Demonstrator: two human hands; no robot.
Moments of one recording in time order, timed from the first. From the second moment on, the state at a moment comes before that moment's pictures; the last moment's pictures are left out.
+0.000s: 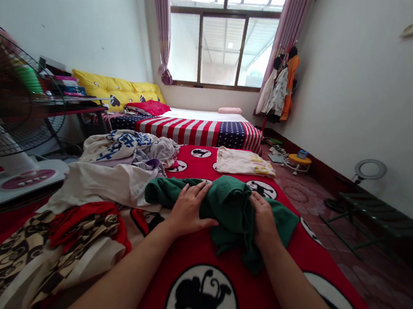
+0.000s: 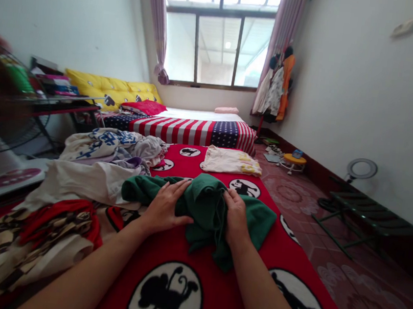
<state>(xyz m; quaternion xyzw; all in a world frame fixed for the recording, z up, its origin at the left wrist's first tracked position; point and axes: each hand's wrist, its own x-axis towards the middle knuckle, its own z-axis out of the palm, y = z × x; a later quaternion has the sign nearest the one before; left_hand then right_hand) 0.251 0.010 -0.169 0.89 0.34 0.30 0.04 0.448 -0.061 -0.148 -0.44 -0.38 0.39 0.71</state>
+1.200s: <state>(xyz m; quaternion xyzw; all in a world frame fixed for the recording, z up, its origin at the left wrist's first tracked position) 0.221 0.035 -0.139 0.85 0.46 0.24 0.08 0.455 -0.088 -0.114 -0.44 -0.63 0.44 0.47</state>
